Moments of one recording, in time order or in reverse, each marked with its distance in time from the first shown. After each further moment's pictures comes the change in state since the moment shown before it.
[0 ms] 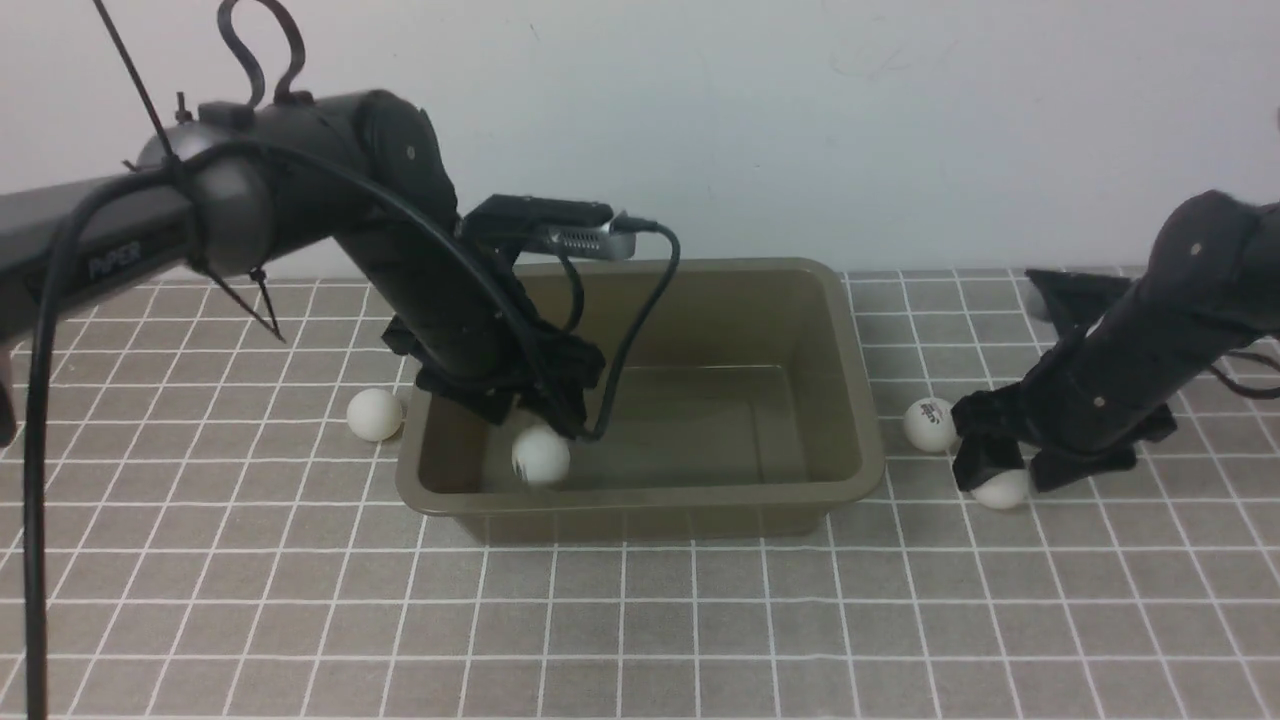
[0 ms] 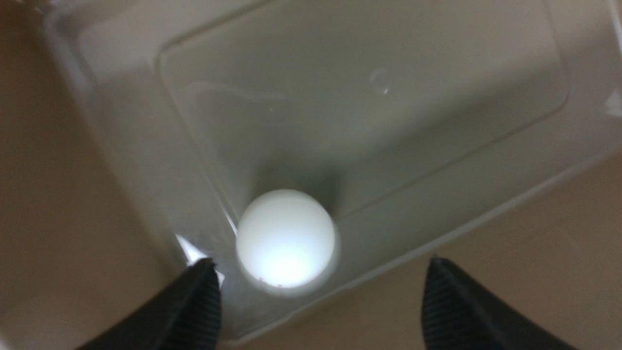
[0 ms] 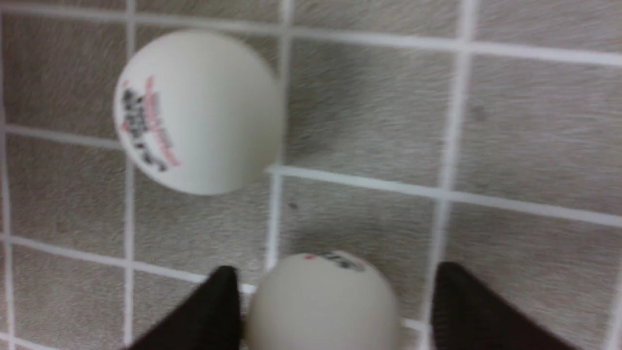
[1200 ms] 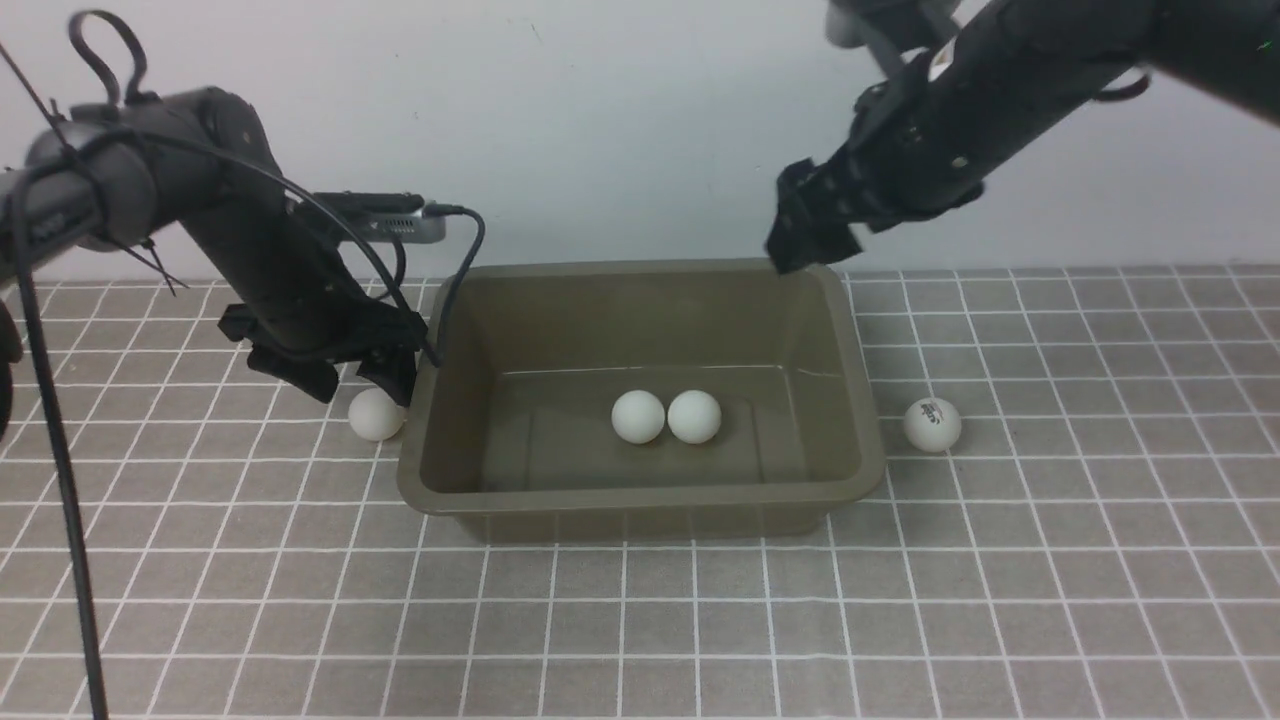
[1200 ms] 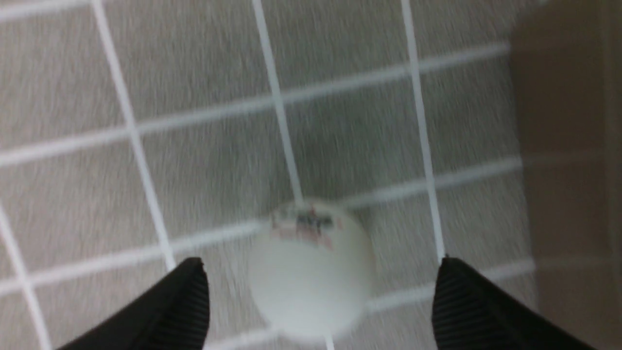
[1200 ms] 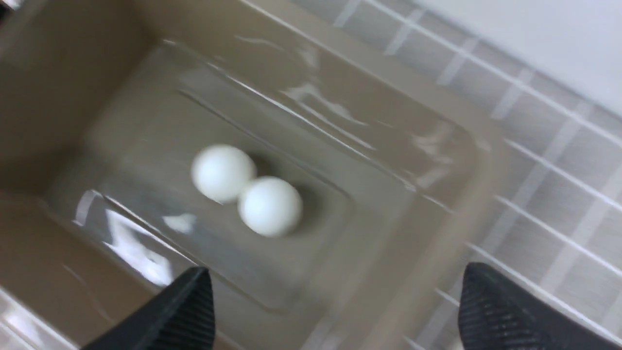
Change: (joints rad) right arm 0.290 -0.142 -0.461 -0.146 0.230 -0.023; left arm 0.284 0.222 -0.148 0.059 0.015 0.068
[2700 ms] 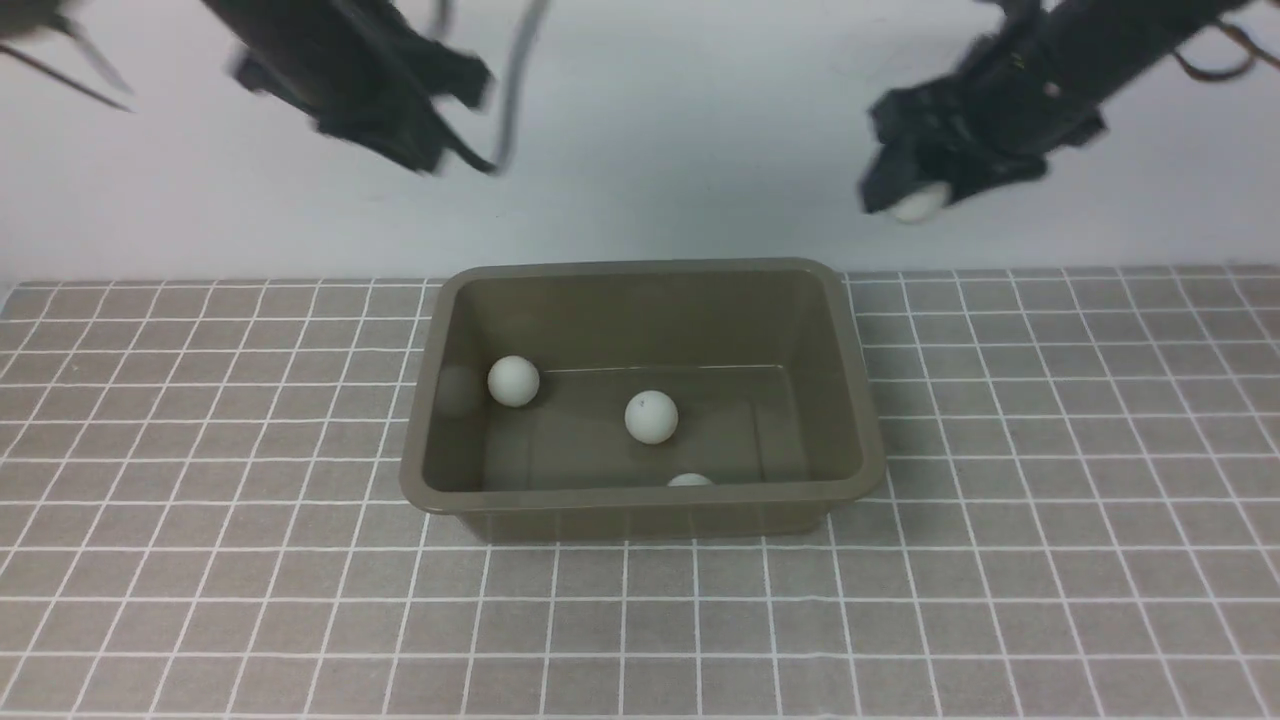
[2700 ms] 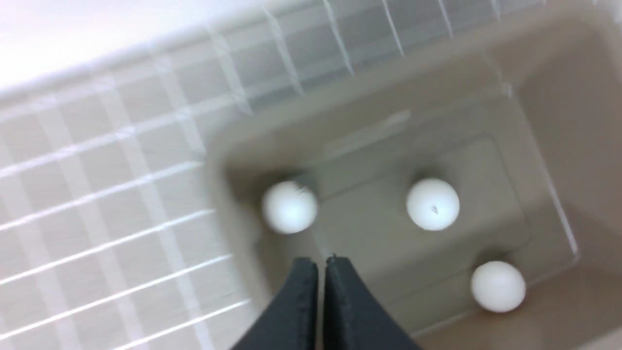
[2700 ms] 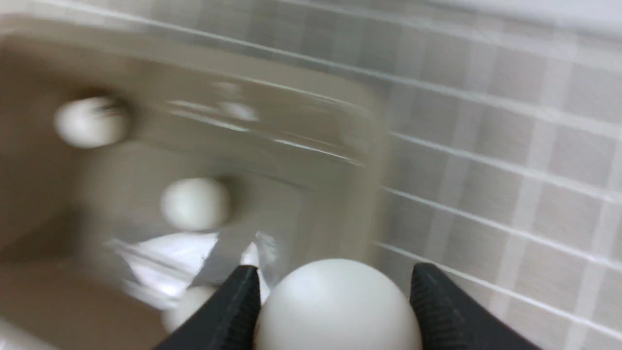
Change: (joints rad) right arm -0.124 0.107 -0.191 0.179 0.177 0.073; left arm -0.133 -0.345 -0.249 0.000 0.227 -0.106
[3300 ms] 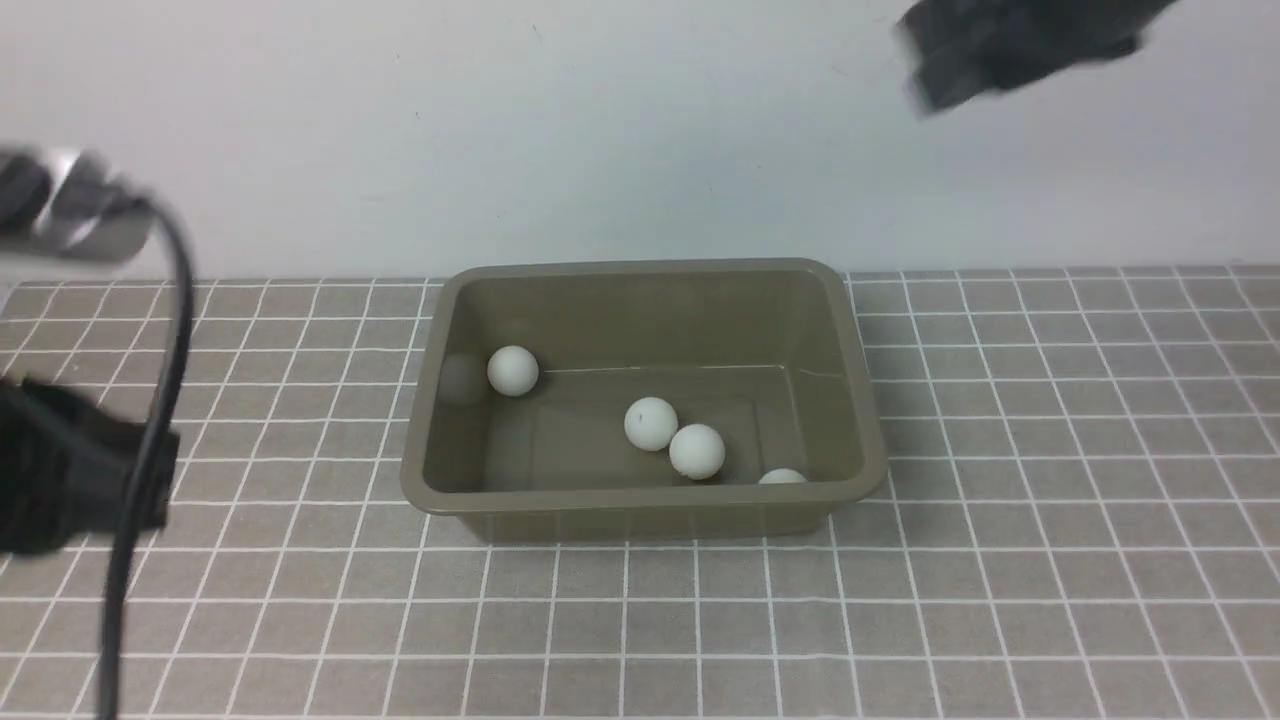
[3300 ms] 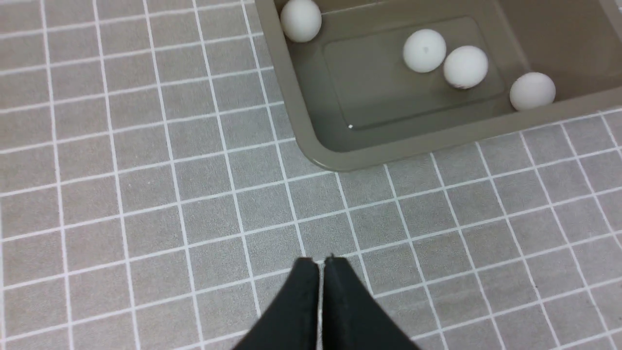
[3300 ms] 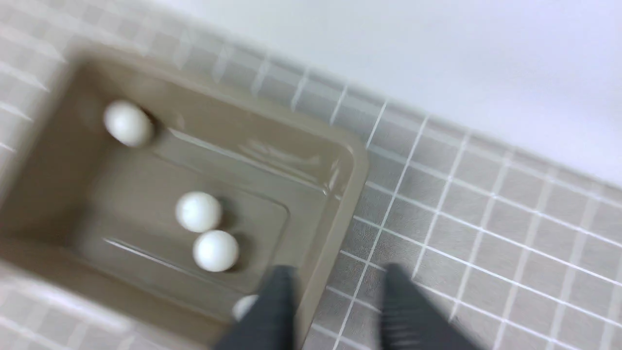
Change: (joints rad) right arm 0.109 -0.473 0.135 -0.311 0.017 0.161; left arm 0.062 -1.075 1.165 -0.045 -0.334 0.038
